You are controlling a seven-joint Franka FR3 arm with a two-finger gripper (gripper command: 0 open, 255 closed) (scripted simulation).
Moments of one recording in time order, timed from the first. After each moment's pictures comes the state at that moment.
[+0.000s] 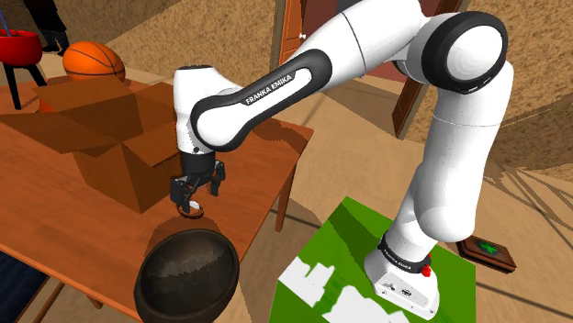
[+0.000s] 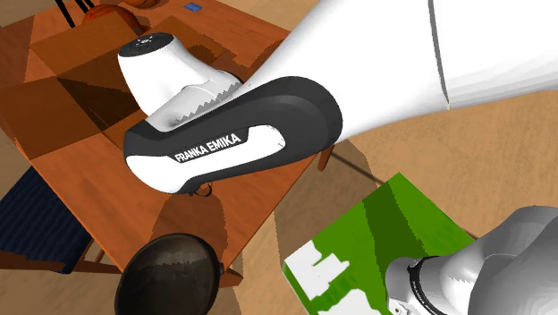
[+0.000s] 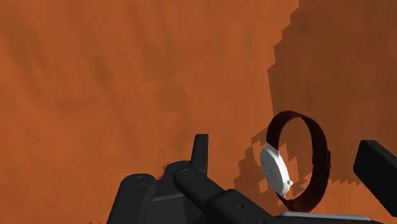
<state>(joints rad) 0.20 0.22 0.35 -2.03 0.05 2.22 0.43</state>
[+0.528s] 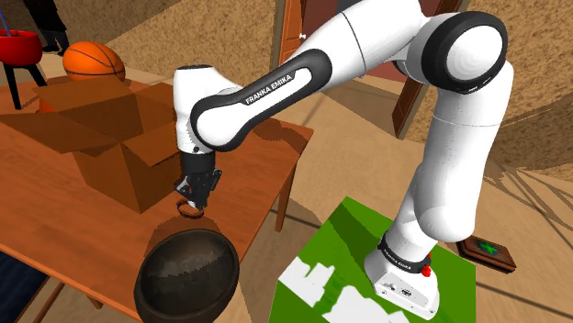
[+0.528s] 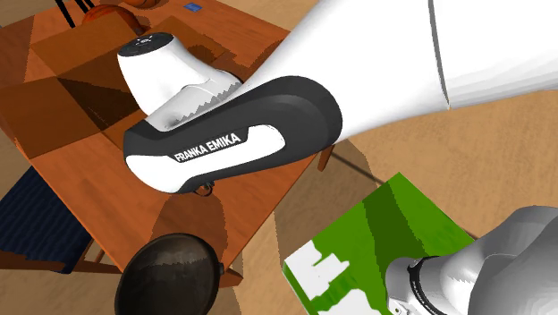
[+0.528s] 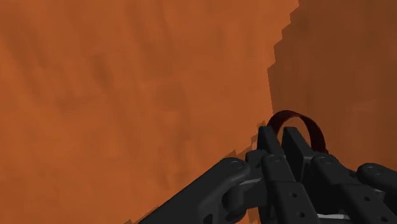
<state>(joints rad) 0.20 0.22 0.35 -2.02 0.05 2.21 0.43</state>
